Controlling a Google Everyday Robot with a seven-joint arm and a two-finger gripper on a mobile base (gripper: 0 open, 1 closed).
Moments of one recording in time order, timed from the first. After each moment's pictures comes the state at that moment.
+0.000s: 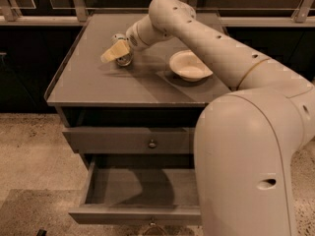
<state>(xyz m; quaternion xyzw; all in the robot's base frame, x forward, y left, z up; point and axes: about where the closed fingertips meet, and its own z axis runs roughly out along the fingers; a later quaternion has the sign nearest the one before) 0.818 0.094 0.850 -0.39 0.80 0.20 0.40</state>
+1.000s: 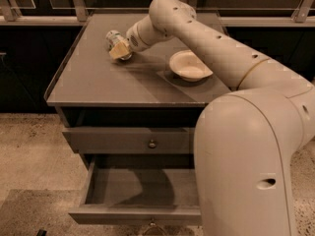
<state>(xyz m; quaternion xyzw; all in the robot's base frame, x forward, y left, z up) 0.818 0.094 0.849 -0.39 0.80 0.20 0.40</state>
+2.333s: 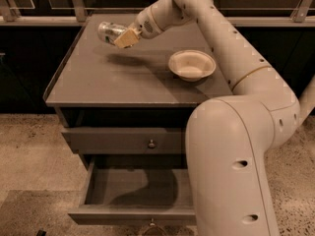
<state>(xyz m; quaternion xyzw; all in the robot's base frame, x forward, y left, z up) 0.790 0.085 0.898 -0.50 0.72 0.29 0.38</state>
